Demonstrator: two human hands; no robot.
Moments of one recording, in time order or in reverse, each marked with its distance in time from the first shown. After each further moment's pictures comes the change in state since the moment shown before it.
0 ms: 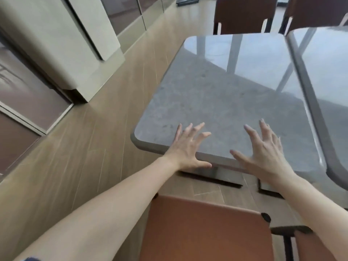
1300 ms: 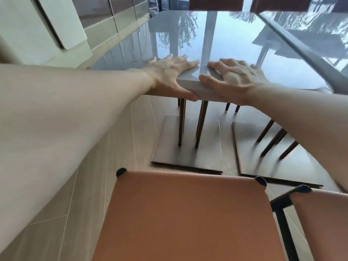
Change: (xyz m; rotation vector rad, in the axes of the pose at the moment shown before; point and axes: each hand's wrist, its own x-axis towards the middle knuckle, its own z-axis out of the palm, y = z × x) left_hand 0.020 -0.033 0.045 0.153 0.111 0.066; right_hand 0.034 0.007 0.085 -0.407 0.211 -0.213
